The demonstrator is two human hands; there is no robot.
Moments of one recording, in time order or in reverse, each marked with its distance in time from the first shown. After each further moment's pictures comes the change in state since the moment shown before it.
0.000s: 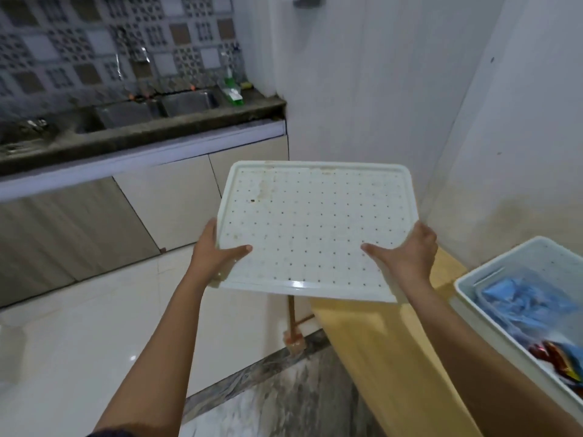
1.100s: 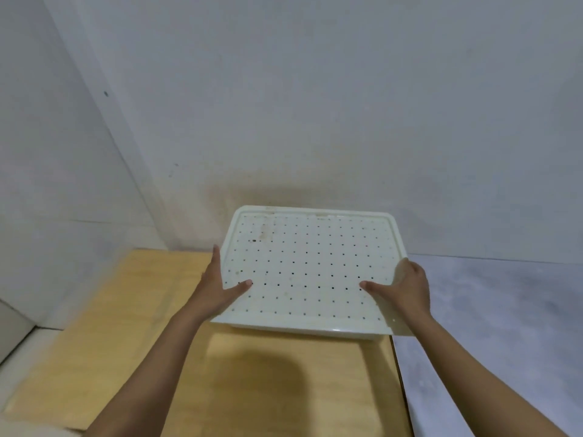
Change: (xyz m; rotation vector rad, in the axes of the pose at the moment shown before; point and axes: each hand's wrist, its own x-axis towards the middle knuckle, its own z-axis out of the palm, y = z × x) left_hand -0.087 0.130 0.351 0.283 -1.063 0.534; right_hand -0.177 0.230 -0.243 -0.065 0.579 0.729
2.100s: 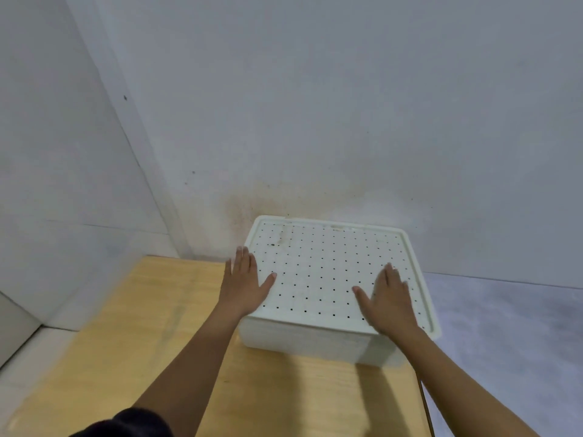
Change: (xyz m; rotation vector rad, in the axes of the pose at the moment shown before) left_hand 0.057 0.011 0.013 0.666 0.030 0.089; right_hand 0.026 -0.030 0.070 -0.469 -0.177 -0.246
